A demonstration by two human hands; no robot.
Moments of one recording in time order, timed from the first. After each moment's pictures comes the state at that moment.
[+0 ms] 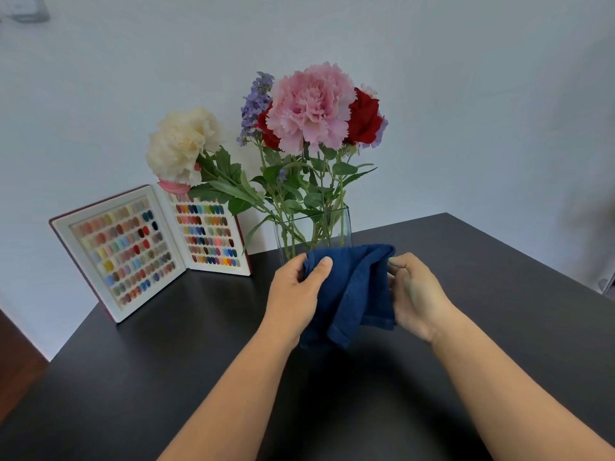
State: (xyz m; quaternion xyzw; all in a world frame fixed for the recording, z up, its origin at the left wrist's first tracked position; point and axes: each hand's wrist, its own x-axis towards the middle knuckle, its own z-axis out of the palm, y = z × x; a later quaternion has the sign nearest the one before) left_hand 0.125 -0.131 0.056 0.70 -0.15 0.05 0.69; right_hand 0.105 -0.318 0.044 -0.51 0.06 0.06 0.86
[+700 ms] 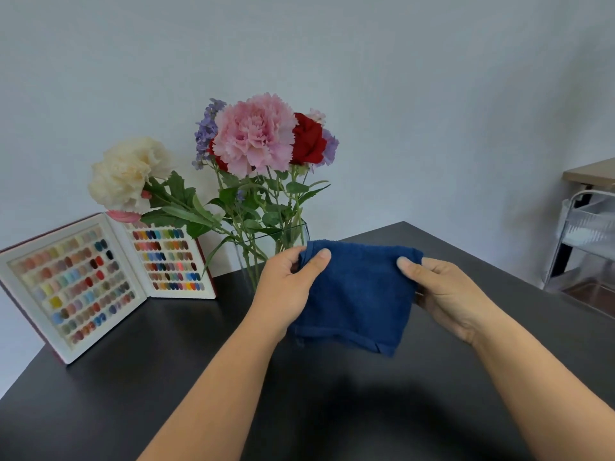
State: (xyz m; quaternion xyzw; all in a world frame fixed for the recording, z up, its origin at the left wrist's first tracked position) left_hand 0.115 -0.175 0.096 0.73 -0.24 0.01 0.64; right_hand 0.051 -0.404 0.063 -0.67 -0.03 -0.09 0.74
